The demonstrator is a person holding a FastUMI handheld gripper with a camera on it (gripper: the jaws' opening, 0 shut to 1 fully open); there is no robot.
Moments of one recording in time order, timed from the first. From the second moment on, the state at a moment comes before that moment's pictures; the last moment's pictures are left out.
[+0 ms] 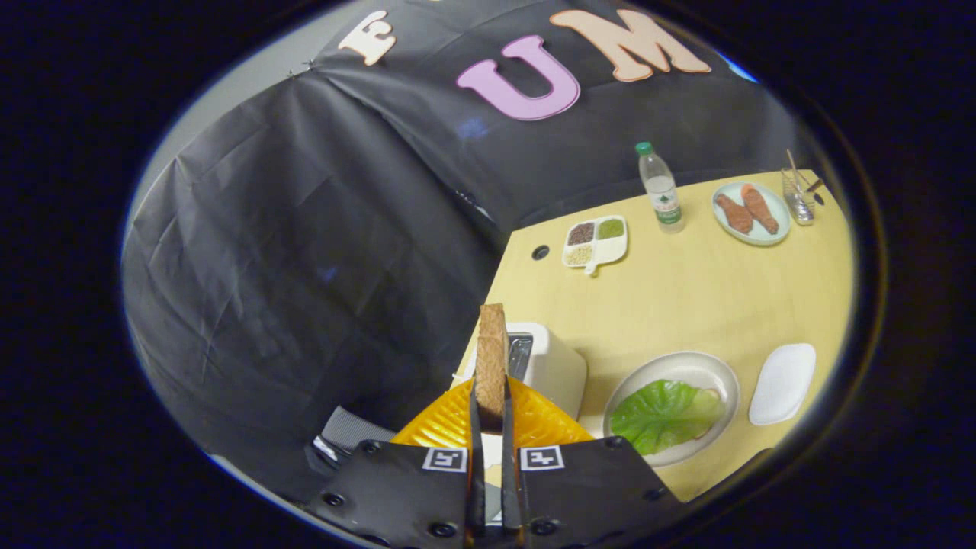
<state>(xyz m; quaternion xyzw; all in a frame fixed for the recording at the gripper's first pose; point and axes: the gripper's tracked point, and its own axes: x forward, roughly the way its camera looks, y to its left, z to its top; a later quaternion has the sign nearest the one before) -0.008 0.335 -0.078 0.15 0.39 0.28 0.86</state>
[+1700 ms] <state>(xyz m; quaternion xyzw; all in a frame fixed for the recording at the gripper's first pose) 0.011 0.153 -0.296 0.01 0.49 0.10 0.87</state>
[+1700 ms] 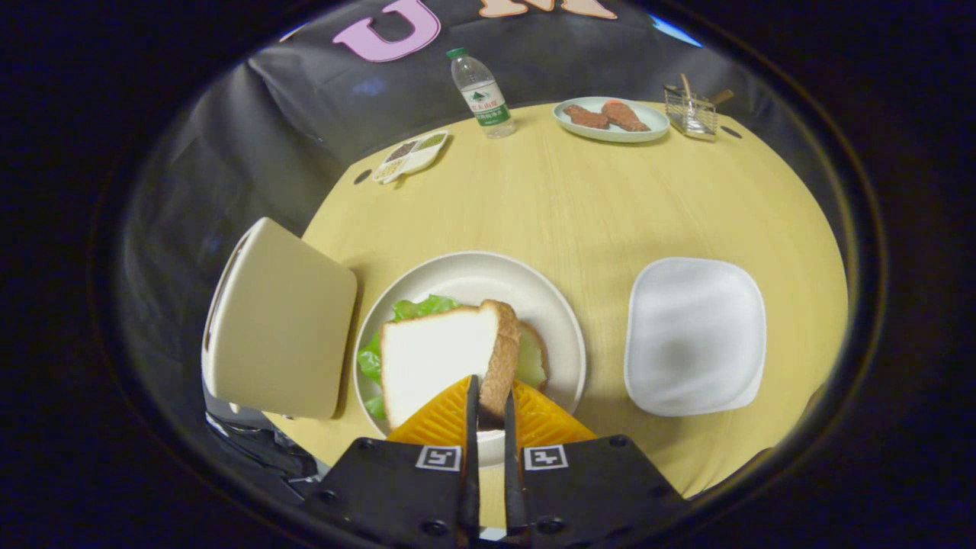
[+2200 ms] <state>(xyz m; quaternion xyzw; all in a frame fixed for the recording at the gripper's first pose) 0.020 0.136 -0.293 -0.08 0.45 0.08 0.89</state>
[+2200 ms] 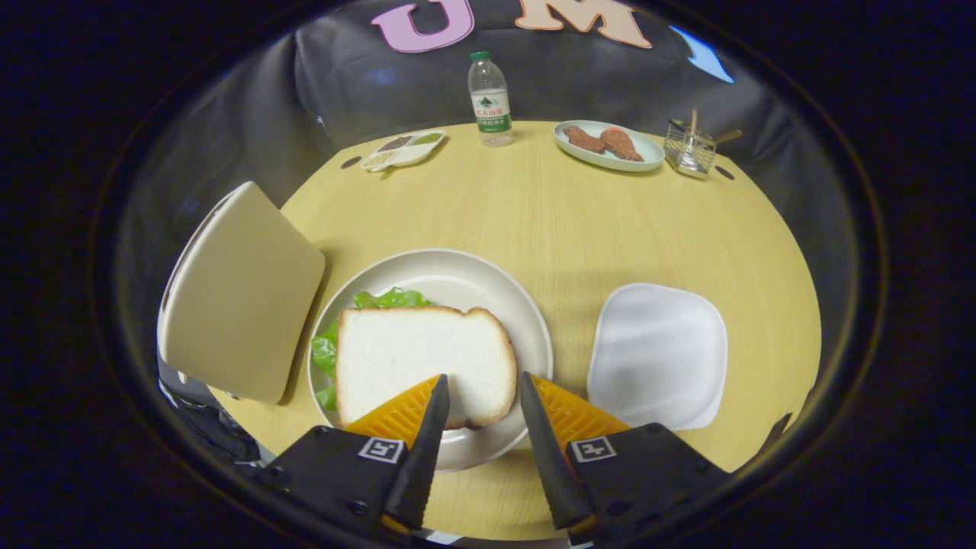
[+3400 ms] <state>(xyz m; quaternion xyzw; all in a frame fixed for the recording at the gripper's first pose) 0.041 0.129 -0.006 0.02 0.07 0.11 0.99</state>
